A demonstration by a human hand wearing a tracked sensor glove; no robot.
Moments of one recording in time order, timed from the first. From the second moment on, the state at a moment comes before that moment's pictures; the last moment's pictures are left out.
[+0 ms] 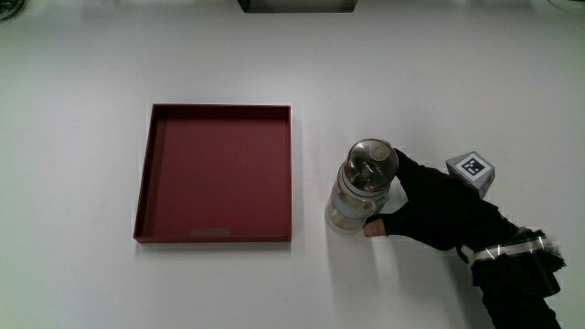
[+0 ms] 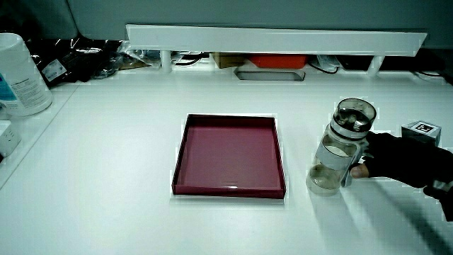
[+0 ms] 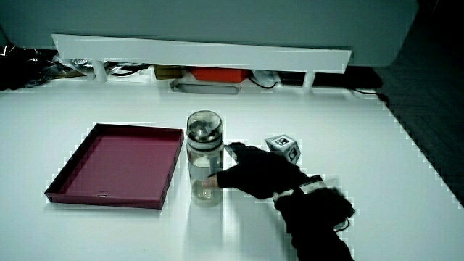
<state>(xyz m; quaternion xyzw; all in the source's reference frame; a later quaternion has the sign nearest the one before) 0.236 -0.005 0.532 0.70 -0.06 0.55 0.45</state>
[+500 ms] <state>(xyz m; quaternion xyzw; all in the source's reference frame) 0.223 0.001 0.551 0.68 -0.07 0.59 0.43</state>
